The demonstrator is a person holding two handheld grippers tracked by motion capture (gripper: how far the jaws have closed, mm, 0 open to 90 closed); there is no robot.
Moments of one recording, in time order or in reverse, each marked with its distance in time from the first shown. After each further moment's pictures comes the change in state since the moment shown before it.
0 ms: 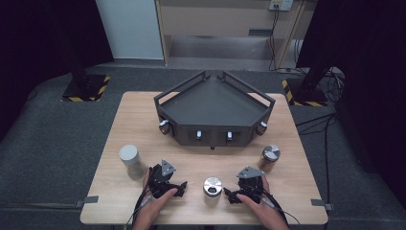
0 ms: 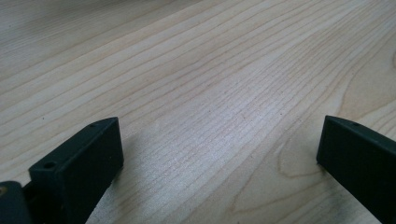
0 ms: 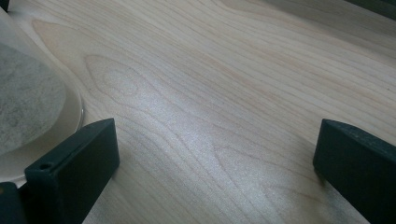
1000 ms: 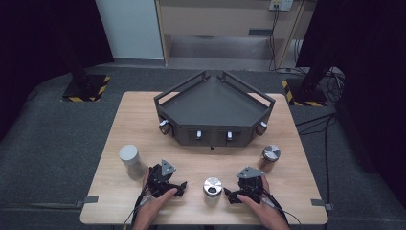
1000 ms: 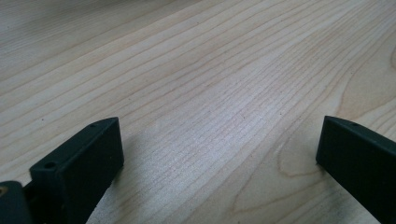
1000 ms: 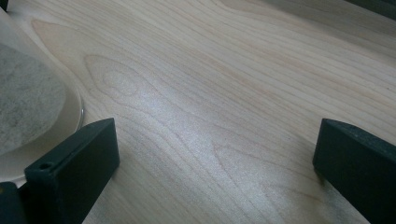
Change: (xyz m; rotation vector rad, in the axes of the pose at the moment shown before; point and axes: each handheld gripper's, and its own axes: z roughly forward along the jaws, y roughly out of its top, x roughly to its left) left arm 0.002 0.000 0.000 0.001 -0.008 0.005; right arm 0.001 0.000 0.000 0.000 -0.002 0.002
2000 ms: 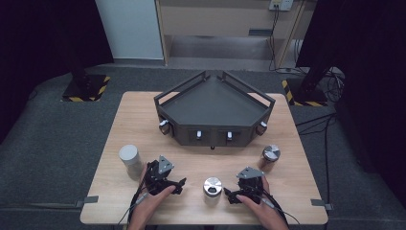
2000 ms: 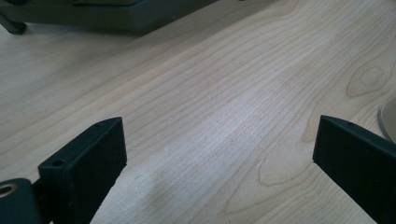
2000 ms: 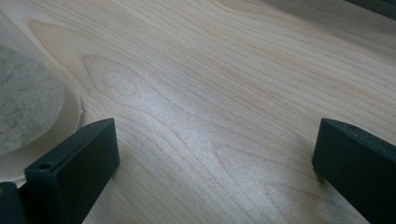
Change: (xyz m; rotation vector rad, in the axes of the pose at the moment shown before) left arm 0.001 0.015 -0.030 -0.056 -0.003 0.037; right arm 0.002 -0.001 0.000 -0.001 -0.009 0.009
